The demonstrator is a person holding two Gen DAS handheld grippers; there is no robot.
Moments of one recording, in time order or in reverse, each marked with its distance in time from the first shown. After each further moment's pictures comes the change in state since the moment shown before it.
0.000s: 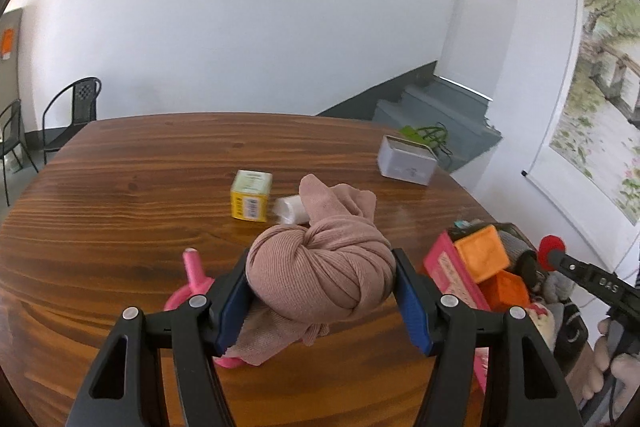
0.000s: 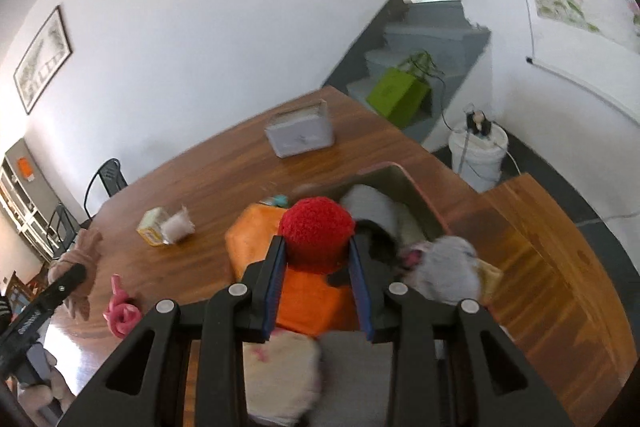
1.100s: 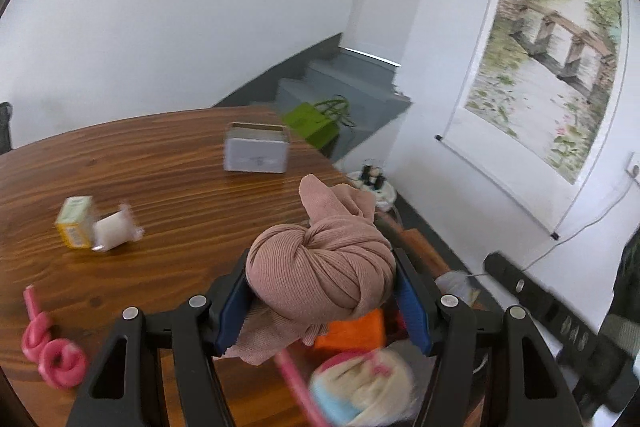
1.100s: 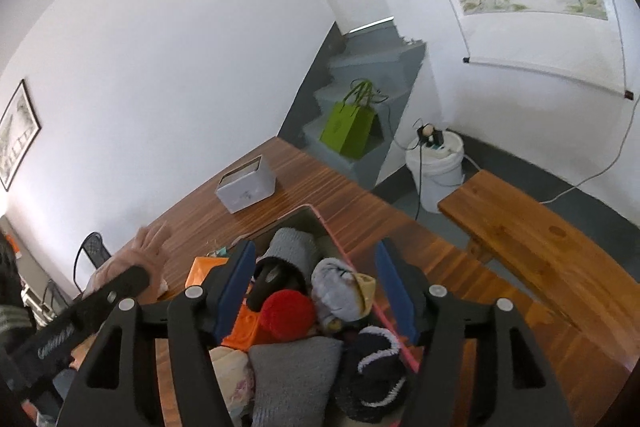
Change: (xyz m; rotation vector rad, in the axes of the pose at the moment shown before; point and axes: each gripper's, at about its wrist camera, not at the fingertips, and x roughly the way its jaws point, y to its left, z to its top) left arm 0.051 -0.166 0.021 0.132 0.090 -0.288; right arm -0.054 -0.052 -0.004 0.190 -0.193 -0.090
